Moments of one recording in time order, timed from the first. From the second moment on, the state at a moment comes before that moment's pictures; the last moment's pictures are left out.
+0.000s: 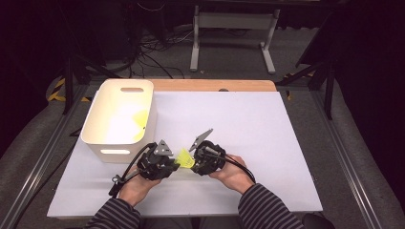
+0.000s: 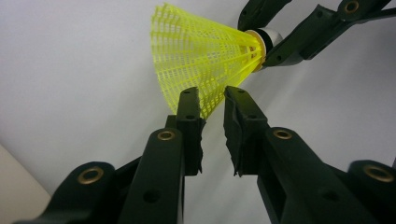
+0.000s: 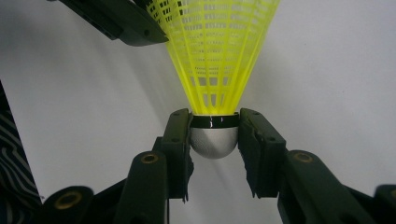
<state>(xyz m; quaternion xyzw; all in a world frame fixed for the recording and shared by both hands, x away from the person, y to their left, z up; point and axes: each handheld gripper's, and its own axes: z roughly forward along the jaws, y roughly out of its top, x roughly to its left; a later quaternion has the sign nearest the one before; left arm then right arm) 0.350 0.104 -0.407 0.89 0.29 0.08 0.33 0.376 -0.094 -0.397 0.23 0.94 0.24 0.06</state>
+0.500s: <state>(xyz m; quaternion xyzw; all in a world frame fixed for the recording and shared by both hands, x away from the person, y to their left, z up) 0.348 0.100 -0.403 0.91 0.27 0.10 0.31 0.377 -0.094 -0.398 0.23 0.94 0.24 0.06</state>
